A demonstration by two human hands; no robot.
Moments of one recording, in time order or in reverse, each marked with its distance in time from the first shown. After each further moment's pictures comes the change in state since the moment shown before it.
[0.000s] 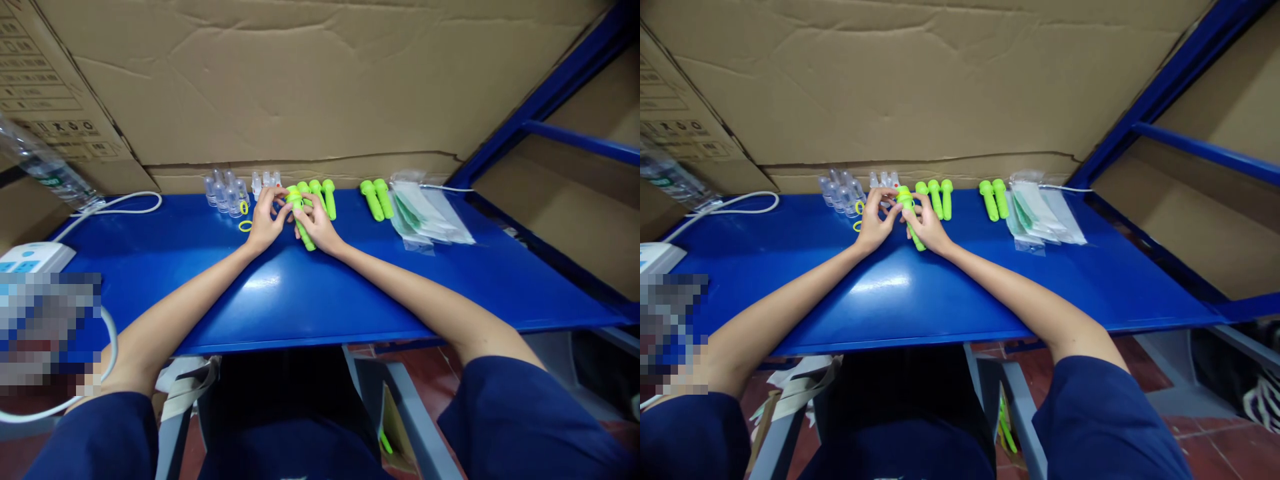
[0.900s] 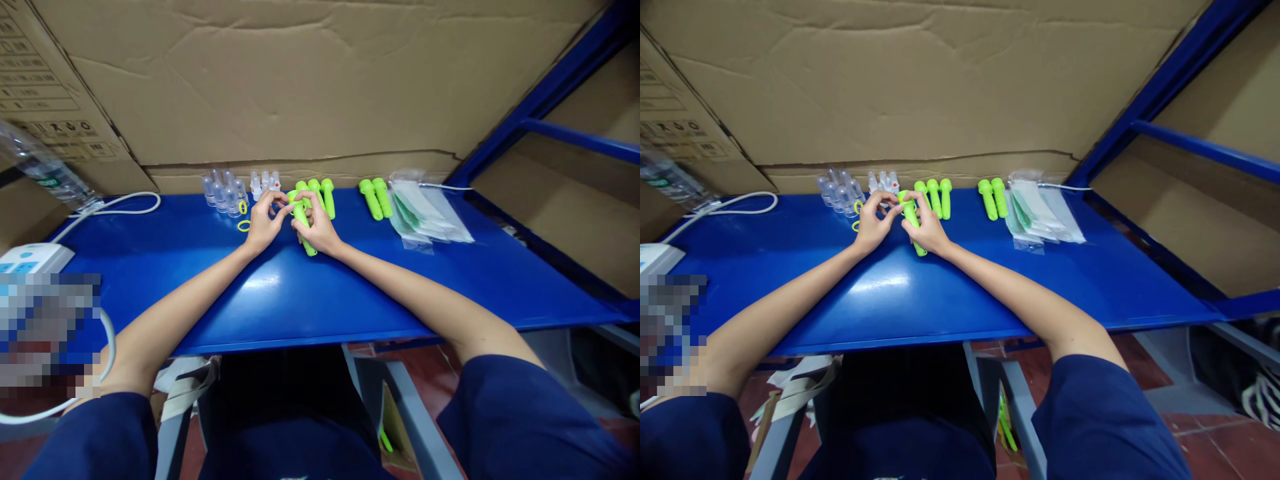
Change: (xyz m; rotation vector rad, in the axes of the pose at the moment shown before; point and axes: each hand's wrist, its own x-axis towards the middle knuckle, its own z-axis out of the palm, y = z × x) left_hand 0.000 0.003 -0.001 0.018 0.016 0.048; right_hand -0.010 -0.017 0.002 -0.222 0.001 -0.027
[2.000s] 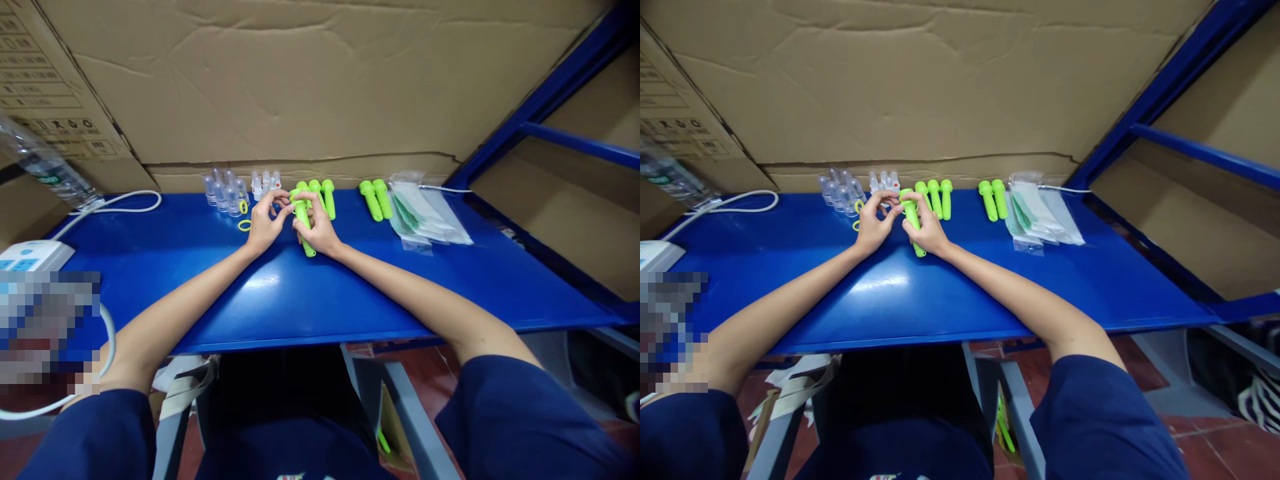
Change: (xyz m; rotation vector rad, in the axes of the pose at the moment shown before) left_hand -0.002 0.006 0.003 -0.030 0.020 -0.046; right_hand -0.002 0.000 0.001 -0.037 0.000 -0.009
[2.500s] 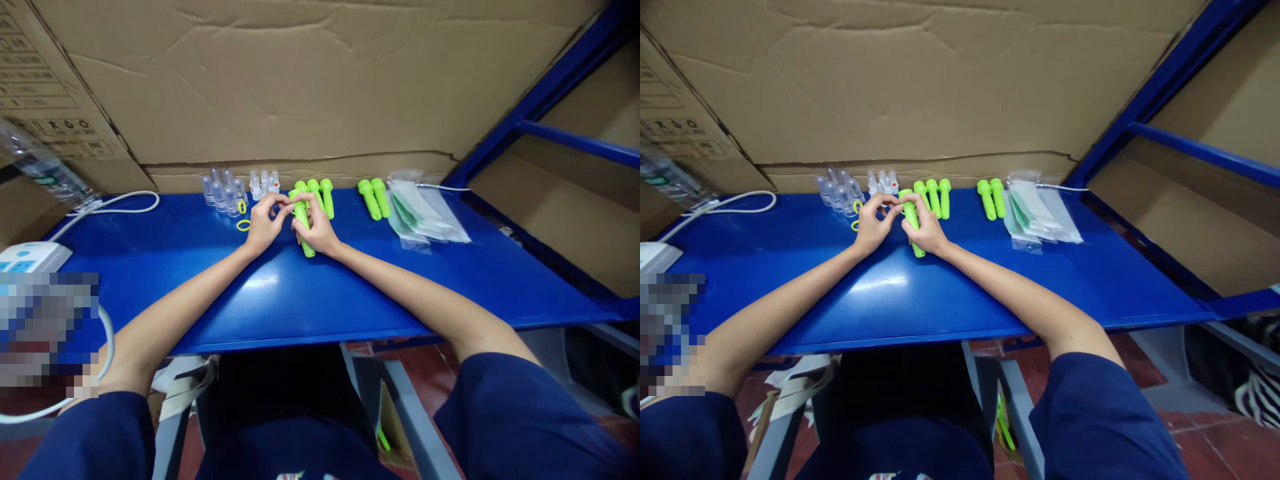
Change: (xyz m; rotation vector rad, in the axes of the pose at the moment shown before) left_hand 0.001 0.000 -0.001 0.044 -0.032 0.028; right_hand -0.002 0.001 -0.001 -0.012 -0.001 -0.005
